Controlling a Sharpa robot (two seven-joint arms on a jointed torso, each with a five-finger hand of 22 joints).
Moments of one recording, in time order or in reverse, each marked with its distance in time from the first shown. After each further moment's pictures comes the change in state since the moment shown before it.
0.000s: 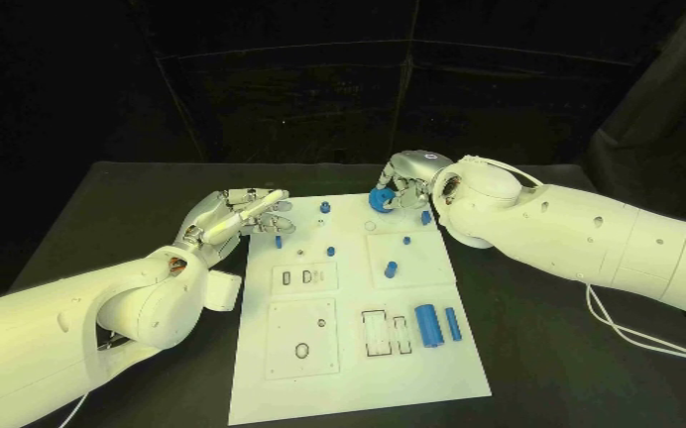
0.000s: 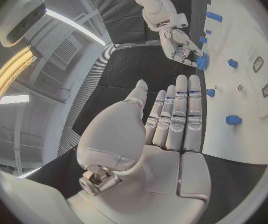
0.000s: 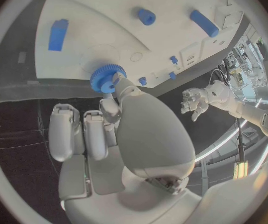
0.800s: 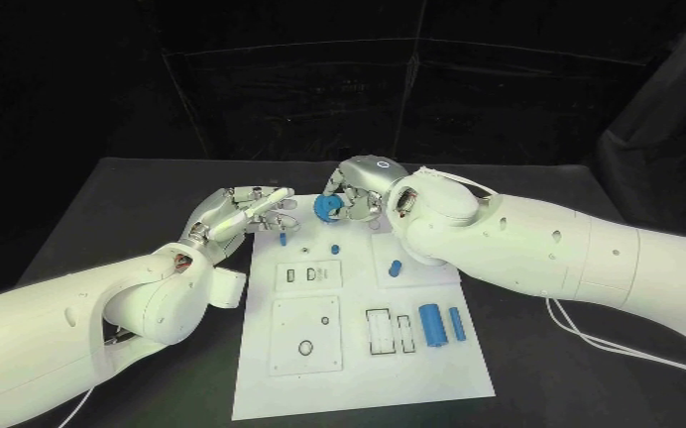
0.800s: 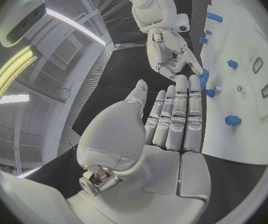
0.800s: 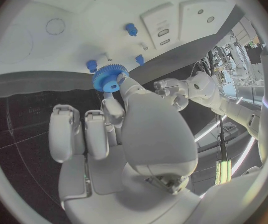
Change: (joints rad) left arm 0.000 -0.001 0.000 0.006 0.000 0.000 -0.001; left_hand 0.000 0.000 0.000 0.000 0.000 0.000 0.000 -0.004 0.000 0.000 0.000 0.000 0.000 0.000 0.000 0.000 0.001 0.000 0.000 0.000 0.000 -0.001; right arm -0.001 0.140 -0.035 0.063 -0.022 -0.105 0.007; right_hand -0.079 -0.032 0.042 0.026 0.021 0.016 -0.009 0.000 -0.003 0.024 -0.017 -0.015 -0.006 -0.004 -0.007 0.000 0.000 0.000 0.010 -0.004 0.008 0.000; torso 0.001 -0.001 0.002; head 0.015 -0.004
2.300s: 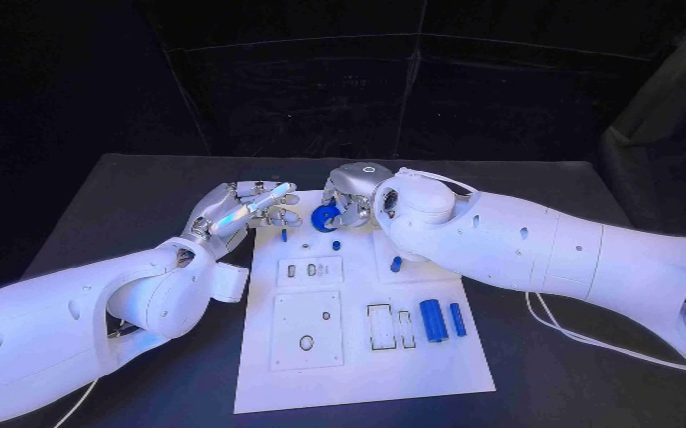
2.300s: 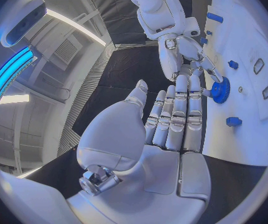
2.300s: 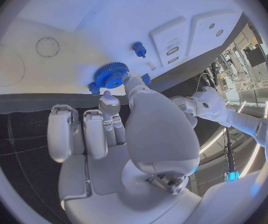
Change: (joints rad) left arm 0.001 0.001 0.000 -0.001 0.000 0.000 0.000; left_hand 0.000 0.000 0.000 0.000 0.000 0.000 0.000 0.000 0.000 0.000 0.000 0.000 0.000 0.000 0.000 0.000 0.000 0.000 0.000 0.000 0.000 0.000; right arm -0.007 0.090 -0.011 -0.112 -0.031 0.111 -0.019; right_hand -0.105 -0.082 -0.059 0.011 0.021 -0.065 0.024 -0.047 0.032 -0.066 0.037 -0.096 -0.070 0.000 0.029 0.000 0.000 0.000 -0.004 0.025 0.000 0.000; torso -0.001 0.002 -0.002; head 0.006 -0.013
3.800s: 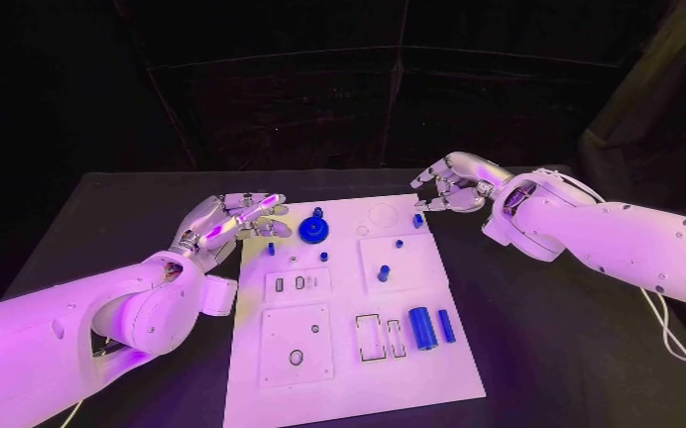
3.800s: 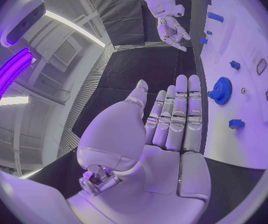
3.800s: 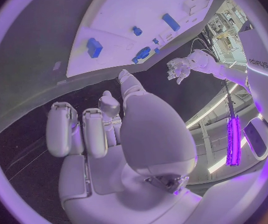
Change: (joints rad) left arm 0.000 0.000 0.000 -0.010 0.000 0.000 -0.001; left_hand 0.004 0.004 0.000 -0.006 0.000 0.000 0.000 0.000 0.000 0.000 0.000 -0.007 0.000 0.000 0.000 -0.007 0.003 0.000 0.004 0.004 -0.007 -0.002; right arm 0.001 -0.460 -0.001 0.077 0.474 -0.156 0.396; right_hand 0.089 0.049 -0.166 -0.027 0.103 -0.022 -0.004 0.000 0.003 -0.003 0.000 0.028 0.028 0.004 0.003 -0.042 0.000 0.000 -0.045 0.008 -0.039 -0.012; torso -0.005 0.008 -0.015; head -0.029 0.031
